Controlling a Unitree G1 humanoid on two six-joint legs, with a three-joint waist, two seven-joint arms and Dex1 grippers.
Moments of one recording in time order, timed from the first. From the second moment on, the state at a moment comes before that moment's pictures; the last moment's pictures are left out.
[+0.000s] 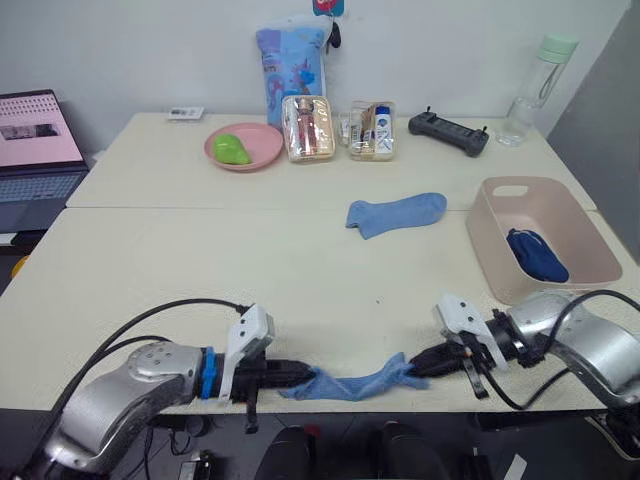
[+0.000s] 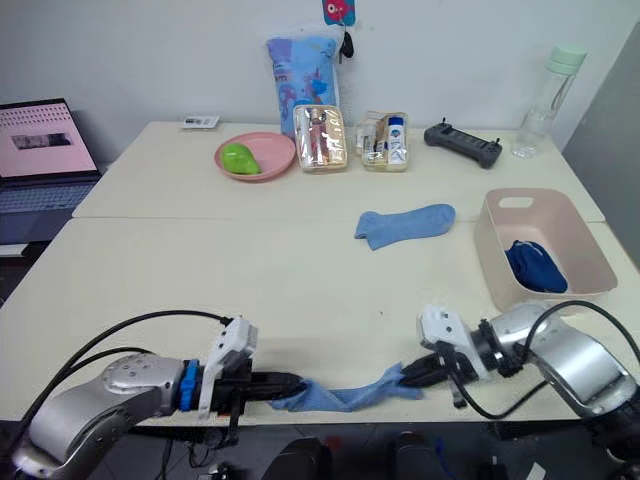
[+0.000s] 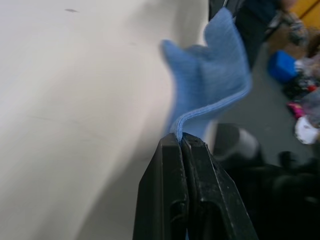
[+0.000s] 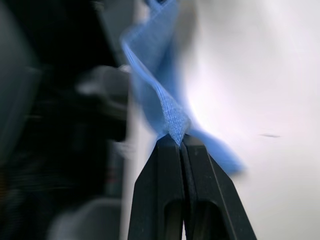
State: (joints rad) left arm -0.02 0.81 -0.12 -0.42 -0.61 0.67 -0.95; right arm -0.35 -0.88 0.34 -0.32 0.39 0.59 1.21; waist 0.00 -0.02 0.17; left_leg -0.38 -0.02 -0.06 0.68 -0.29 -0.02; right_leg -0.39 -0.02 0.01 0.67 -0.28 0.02
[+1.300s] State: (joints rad) left arm -0.22 0.65 -0.03 -0.13 -0.29 0.28 -0.94; right arm -0.48 -0.64 0.18 -0.04 0.16 0.27 1.10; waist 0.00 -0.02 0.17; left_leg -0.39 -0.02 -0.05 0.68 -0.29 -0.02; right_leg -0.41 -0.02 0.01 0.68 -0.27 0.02
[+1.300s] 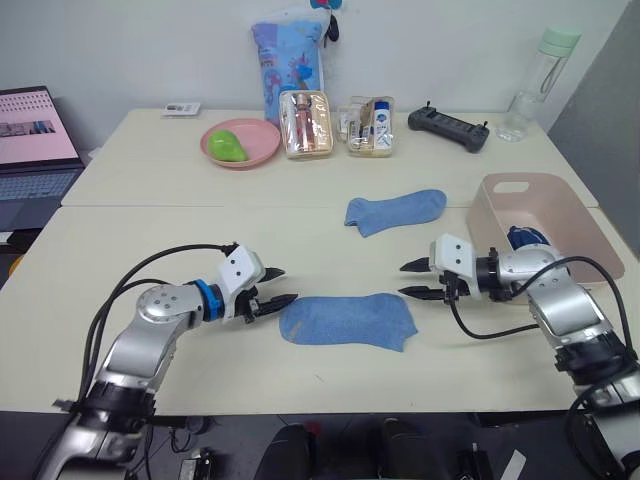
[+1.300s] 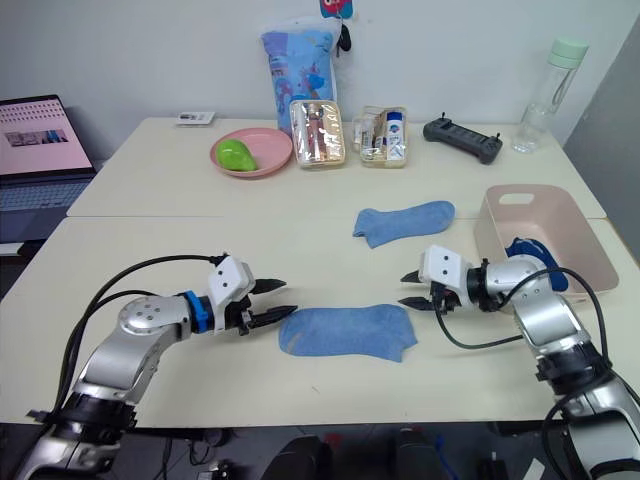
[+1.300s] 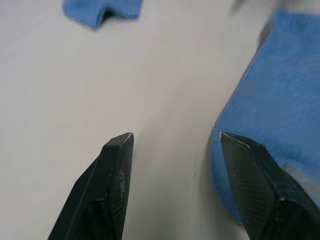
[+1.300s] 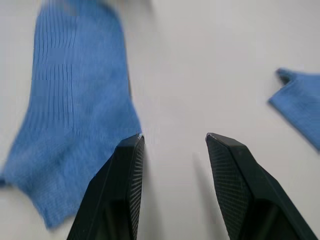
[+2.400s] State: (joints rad) left arm -0.33 0.62 -0.12 0.09 -0.30 0.38 -1.05; right arm -0.47 -0.62 0.27 0.08 0.15 0.38 1.09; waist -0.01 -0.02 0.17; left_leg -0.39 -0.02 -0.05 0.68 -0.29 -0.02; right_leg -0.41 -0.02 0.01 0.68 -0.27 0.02
